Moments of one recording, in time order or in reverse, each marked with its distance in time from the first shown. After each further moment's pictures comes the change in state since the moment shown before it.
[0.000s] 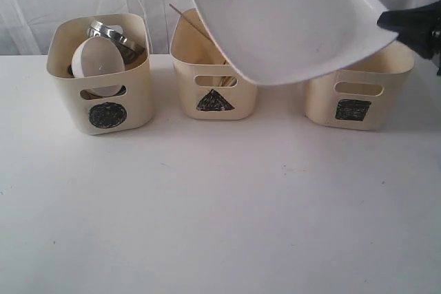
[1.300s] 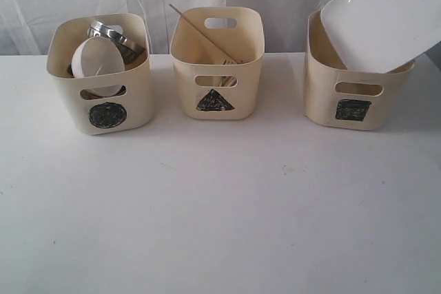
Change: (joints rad) left arm 0.000 0.000 0.000 0.000 0.000 0.000; right arm -0.058 0.194 -0.427 -0.213 -0.672 -0.200
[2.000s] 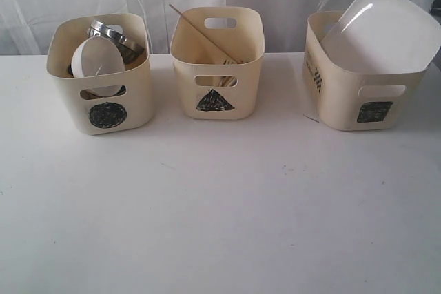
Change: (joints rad) left arm 0.000 0.000 0.000 0.000 0.000 0.000; right arm 0.036 0.069 -0.004 0.040 0.038 -0.162
